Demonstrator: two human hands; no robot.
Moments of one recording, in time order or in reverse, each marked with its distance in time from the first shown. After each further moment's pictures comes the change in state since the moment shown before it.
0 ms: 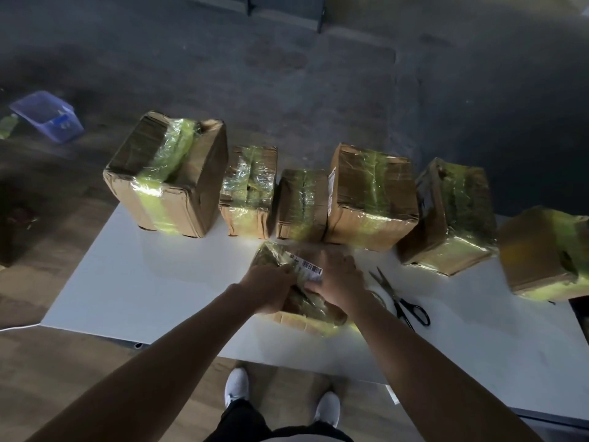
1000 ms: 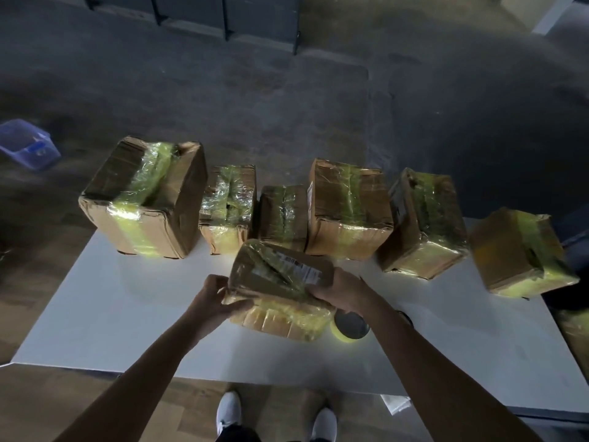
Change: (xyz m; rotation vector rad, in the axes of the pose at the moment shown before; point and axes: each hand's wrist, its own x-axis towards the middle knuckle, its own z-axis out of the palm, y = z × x) left_hand -0.048 -0.037 0.011 -1.197 0.291 -0.467; right_hand -0.014 0.045 -0.032 0.588 -0.195 0.093
